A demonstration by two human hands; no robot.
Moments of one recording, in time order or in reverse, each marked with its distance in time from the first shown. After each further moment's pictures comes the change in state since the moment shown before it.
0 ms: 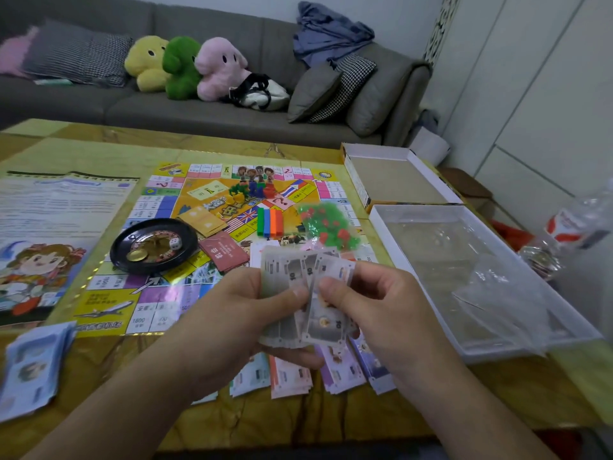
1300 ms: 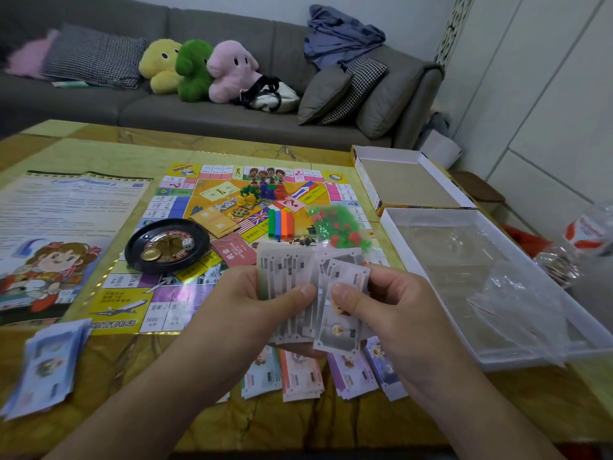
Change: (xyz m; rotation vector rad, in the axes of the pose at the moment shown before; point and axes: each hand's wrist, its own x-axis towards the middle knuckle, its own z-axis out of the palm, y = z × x) left_hand 0.001 -0.010 -0.012 0.167 0.234 0.134; right_hand 0.002 0.003 0.004 0.081 -0.022 -0.007
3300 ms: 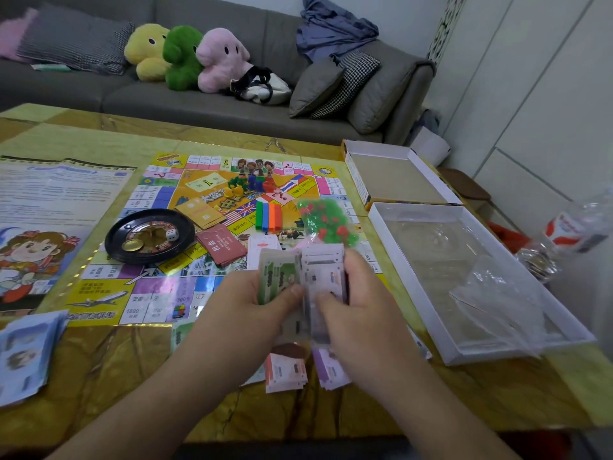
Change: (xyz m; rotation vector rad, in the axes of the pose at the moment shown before) left_hand -0.008 0.002 0.027 0.227 0.172 -0.069; right_hand -0.007 0.000 0.019 -0.380 0.002 -0.036
